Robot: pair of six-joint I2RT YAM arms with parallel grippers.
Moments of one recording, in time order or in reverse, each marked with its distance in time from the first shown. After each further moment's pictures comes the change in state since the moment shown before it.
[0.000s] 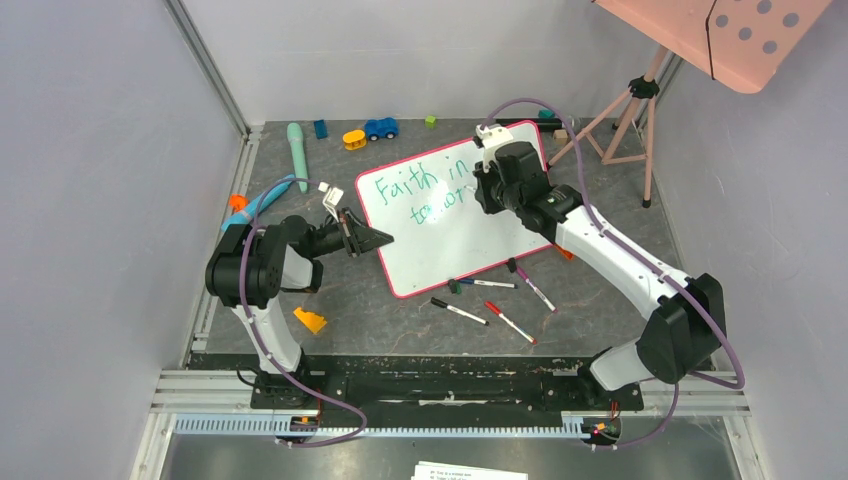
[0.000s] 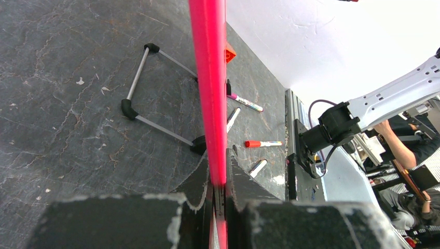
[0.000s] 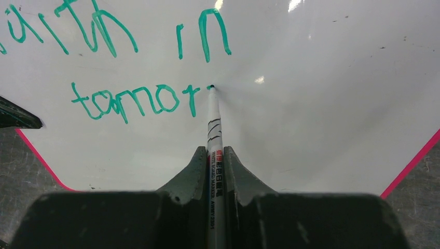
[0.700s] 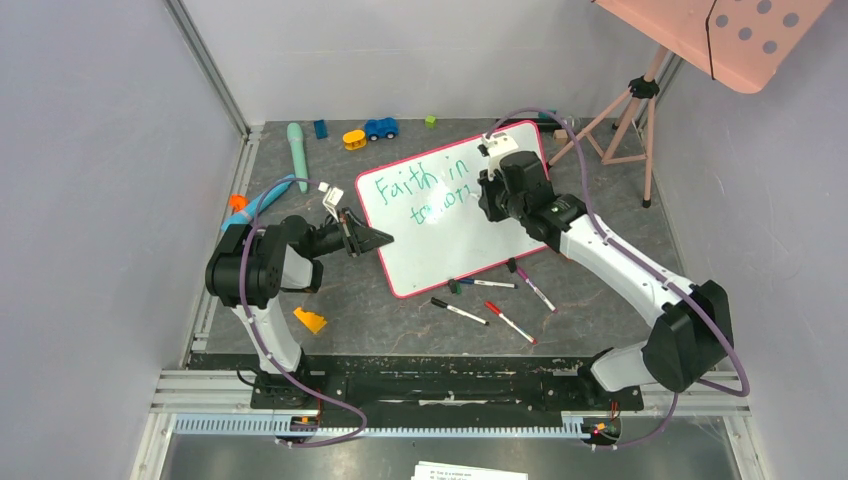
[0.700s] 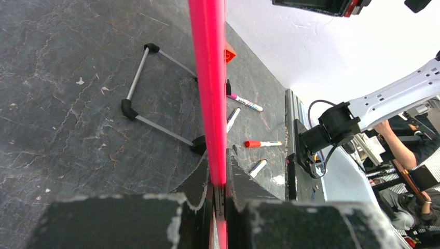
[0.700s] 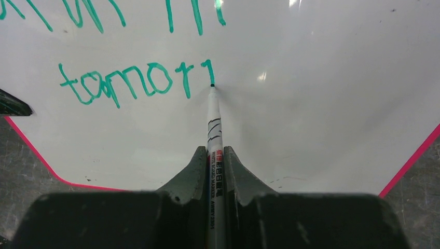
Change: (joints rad) left arm 0.000 0.000 0.000 0.000 0.000 0.000; right arm -0.008 -0.038 -0.073 0.034 -0.005 0.013
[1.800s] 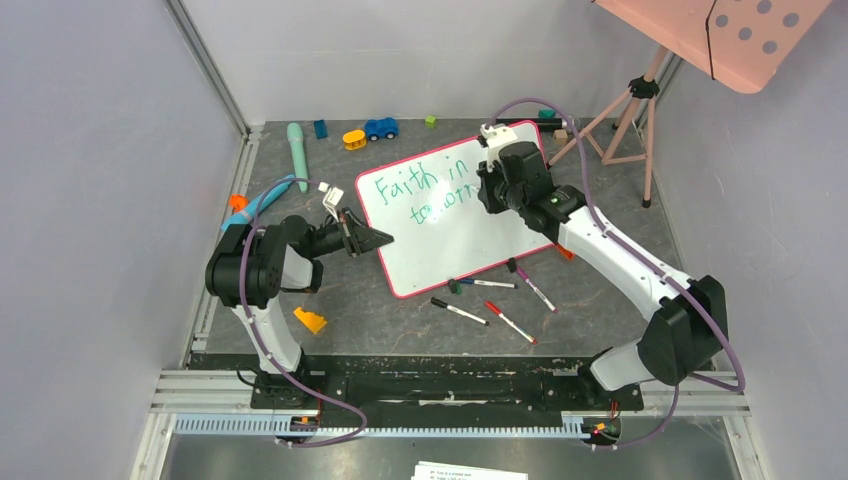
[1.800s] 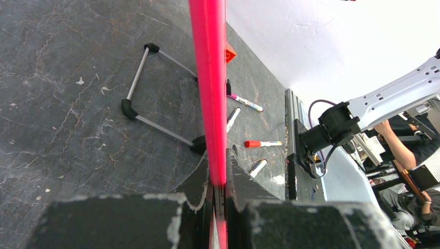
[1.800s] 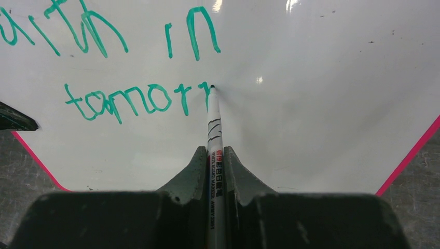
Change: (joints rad) left arm 0.000 0.000 0.000 0.000 0.000 0.000; right arm -0.009 0.027 0.058 -0.032 -0.002 -0.005
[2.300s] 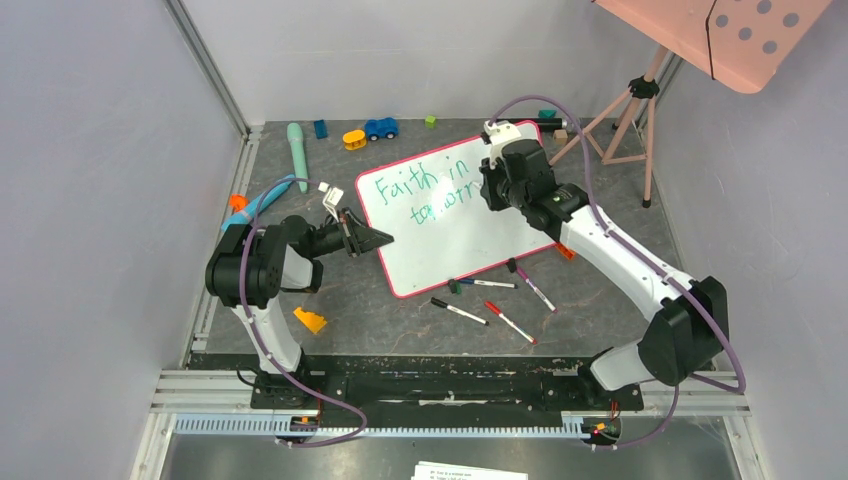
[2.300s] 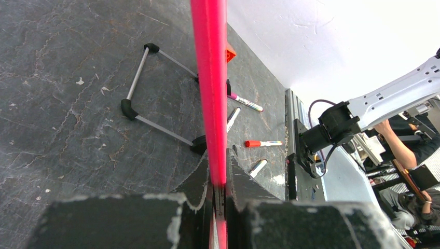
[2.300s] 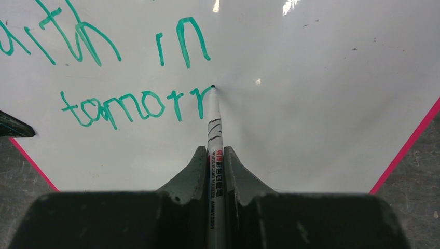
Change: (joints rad) left arm 0.000 0.000 0.000 0.000 0.000 0.000; right arm -0.012 -0.001 0.013 0.003 0.011 0.000
